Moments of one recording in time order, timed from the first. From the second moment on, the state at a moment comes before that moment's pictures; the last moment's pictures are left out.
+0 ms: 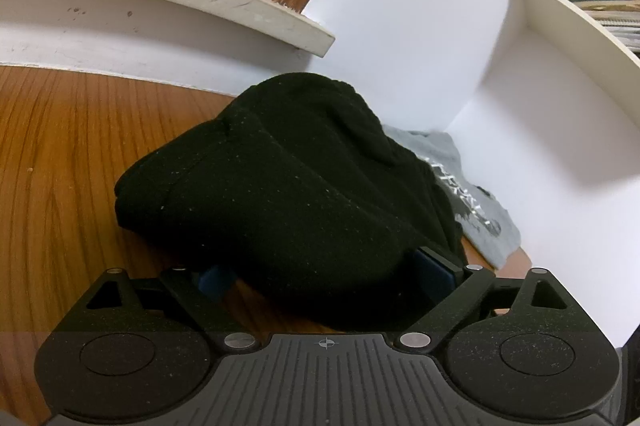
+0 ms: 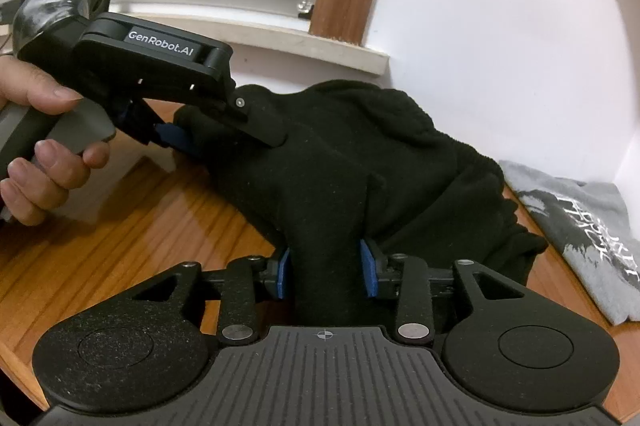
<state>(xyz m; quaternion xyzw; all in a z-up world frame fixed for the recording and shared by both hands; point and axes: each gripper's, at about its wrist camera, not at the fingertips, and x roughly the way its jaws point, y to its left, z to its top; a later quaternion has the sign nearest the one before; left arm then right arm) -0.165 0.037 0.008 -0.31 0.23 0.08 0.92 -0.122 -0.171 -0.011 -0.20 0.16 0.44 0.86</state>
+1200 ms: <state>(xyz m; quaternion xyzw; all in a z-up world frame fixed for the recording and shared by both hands) -0.166 0.034 0.006 -0.30 0.23 0.07 0.92 -0.120 -0.171 -0.012 -0.21 0.16 0.44 0.86</state>
